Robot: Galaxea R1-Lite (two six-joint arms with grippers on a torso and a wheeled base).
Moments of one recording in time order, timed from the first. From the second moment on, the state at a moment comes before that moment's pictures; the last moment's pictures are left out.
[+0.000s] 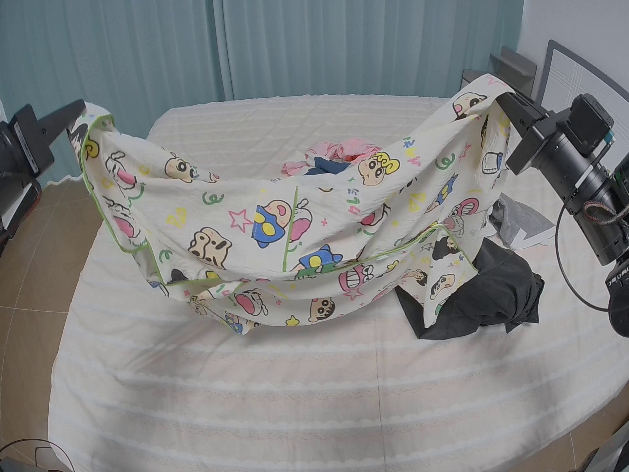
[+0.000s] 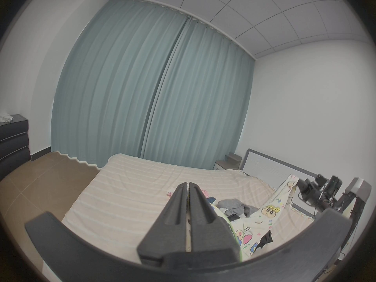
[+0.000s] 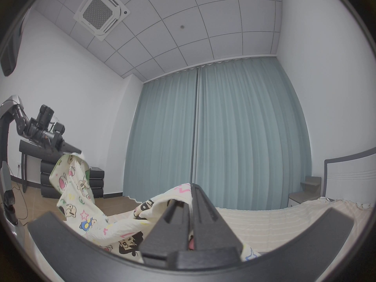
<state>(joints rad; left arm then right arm) -0.33 1.11 -0.87 -0.42 0.09 -0.22 0.48 1.56 -0.75 -1.32 0.07 -0.16</state>
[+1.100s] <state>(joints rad) -0.40 1.06 -0.71 -0.52 0.20 -0.21 0.48 1.50 -0.67 -1.32 0.06 -0.14</state>
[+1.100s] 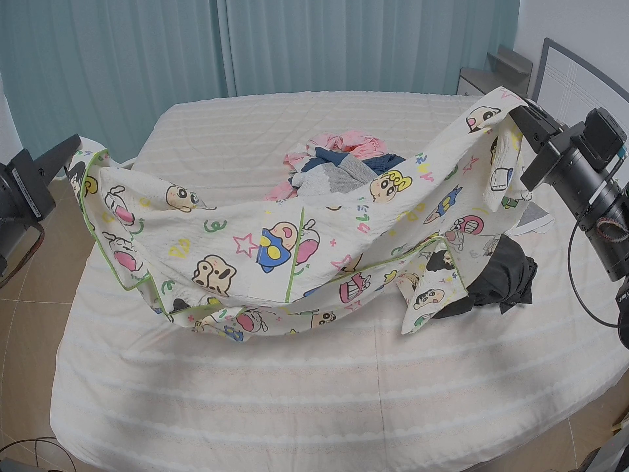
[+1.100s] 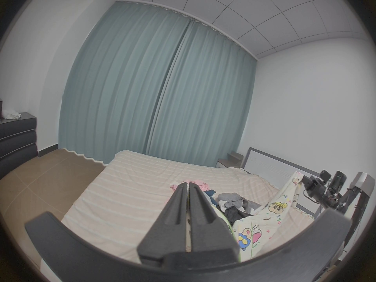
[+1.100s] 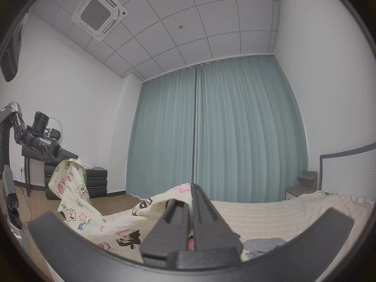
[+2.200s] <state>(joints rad) -0.43 0.96 -0.64 -0.51 0.20 -0.21 0.49 1.50 -0.63 -1.32 0.06 -0.11</state>
